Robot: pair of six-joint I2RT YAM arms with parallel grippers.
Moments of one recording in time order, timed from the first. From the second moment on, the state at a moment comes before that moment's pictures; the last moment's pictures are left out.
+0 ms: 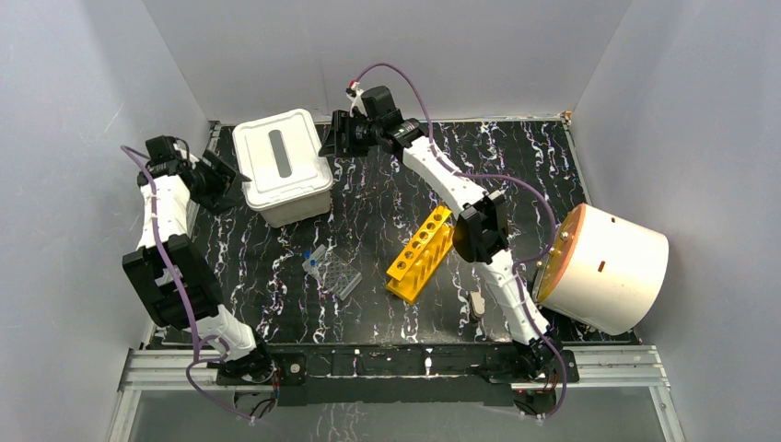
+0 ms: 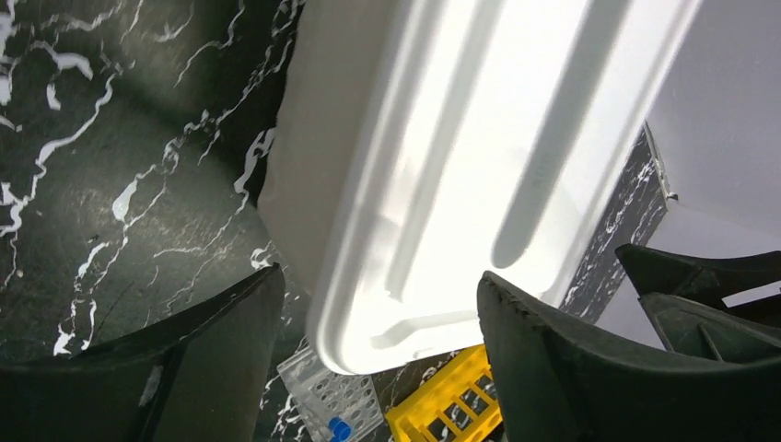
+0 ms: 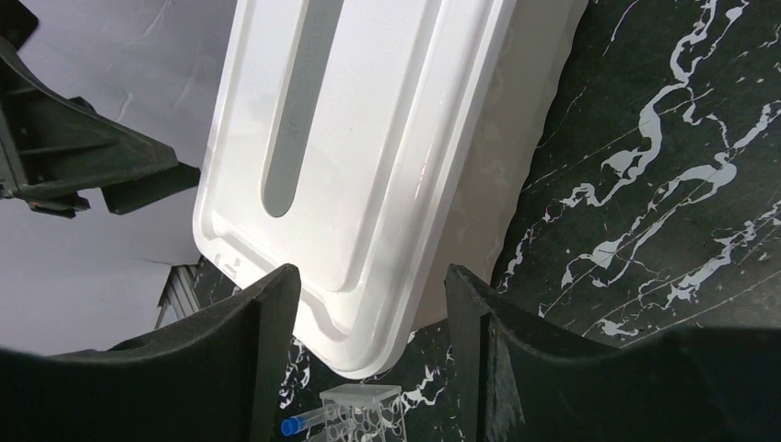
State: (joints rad) left arm 0.39 1.63 1.41 -0.77 0.44 -0.58; right arm 0.67 2.51 2.58 -0.56 -0.47 0.57
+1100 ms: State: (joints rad) left arm 0.08 1.15 1.46 -0.79 0.23 -0.49; right arm 0.42 1.47 1.73 -0.87 0.30 0.34
